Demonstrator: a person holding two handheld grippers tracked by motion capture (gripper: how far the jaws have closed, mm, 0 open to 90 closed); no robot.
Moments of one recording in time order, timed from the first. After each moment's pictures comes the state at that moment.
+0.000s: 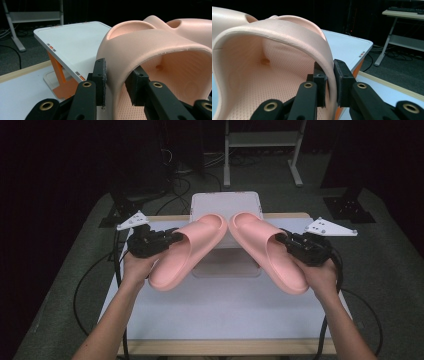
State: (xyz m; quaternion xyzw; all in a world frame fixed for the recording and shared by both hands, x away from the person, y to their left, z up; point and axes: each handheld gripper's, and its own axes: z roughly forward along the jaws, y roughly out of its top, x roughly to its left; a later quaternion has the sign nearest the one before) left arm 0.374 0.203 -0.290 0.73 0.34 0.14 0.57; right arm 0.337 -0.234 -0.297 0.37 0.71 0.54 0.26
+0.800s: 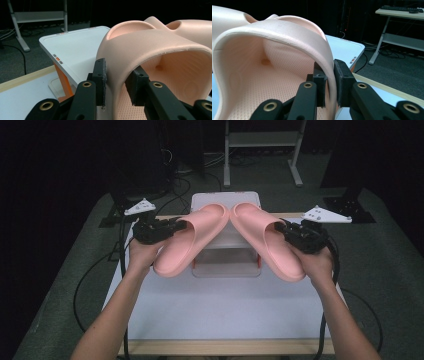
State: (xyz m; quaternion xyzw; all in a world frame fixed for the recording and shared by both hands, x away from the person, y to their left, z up) left arm 0.403 0.193 -0.278 0.74 0.35 0.15 0.56; right arm 0.363 -0.232 -0.287 0.39 0.70 0.53 0.28
